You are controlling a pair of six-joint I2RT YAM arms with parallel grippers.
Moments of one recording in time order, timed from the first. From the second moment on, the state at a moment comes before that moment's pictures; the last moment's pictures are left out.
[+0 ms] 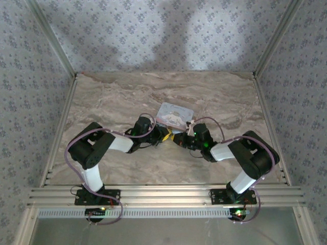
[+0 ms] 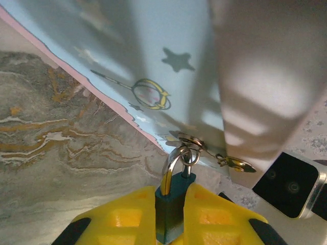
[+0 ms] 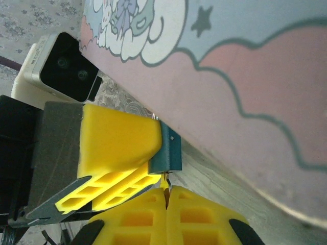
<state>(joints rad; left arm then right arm) -0.70 1.81 0.67 0.62 0.40 -1.42 0.59 1.61 0.41 0.71 -0.41 0.93</state>
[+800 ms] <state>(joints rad) -0.71 1.78 0.68 0.56 0.41 -1.43 0.54 1.13 0.40 0.29 -0.22 0.51</state>
